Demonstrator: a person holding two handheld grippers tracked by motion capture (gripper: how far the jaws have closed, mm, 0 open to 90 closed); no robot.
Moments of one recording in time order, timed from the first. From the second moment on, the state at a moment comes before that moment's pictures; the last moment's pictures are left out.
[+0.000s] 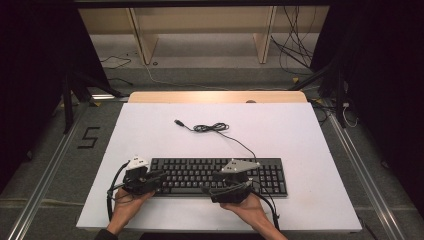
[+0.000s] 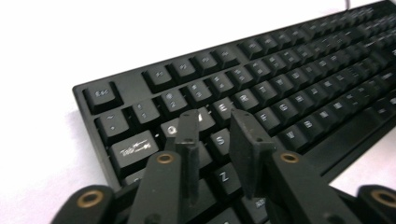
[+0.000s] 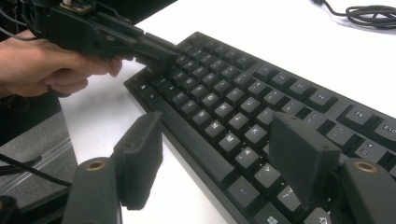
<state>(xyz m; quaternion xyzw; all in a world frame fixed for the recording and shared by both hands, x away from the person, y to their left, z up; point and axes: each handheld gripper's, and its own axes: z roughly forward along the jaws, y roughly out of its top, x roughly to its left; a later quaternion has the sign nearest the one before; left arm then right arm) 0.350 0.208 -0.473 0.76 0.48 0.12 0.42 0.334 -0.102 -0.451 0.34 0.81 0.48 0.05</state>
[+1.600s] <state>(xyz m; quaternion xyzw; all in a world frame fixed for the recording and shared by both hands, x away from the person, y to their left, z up) 0.355 0.195 -0.457 0.75 0.46 0.11 0.47 0.333 -0.101 -0.451 0.34 0.81 0.48 0.05</state>
